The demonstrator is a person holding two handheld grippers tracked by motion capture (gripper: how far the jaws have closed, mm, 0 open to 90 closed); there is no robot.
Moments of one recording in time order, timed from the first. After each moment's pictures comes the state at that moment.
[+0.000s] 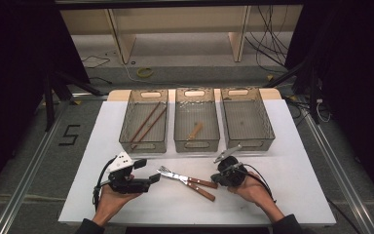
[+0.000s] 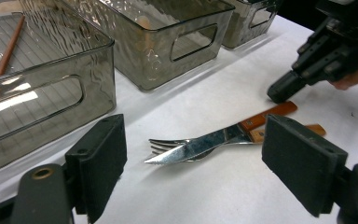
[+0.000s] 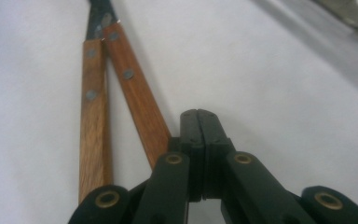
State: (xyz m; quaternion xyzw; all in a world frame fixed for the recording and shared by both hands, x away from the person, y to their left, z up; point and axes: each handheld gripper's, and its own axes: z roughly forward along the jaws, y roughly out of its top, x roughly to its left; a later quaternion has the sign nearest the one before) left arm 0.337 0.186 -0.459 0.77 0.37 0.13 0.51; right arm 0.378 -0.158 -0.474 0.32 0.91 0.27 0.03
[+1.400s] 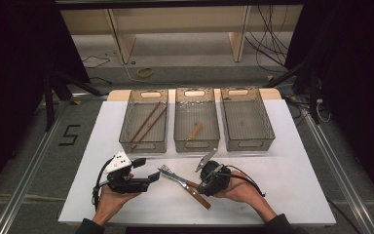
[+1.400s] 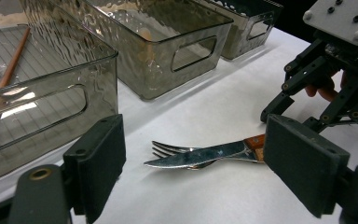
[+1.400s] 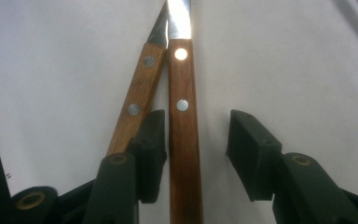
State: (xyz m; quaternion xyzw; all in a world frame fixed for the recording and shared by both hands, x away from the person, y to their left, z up) left arm 0.336 0.189 -0.459 0.76 0.37 0.13 0.53; right arm 0.371 -0.110 -0.468 0.22 0.95 0.22 0.02
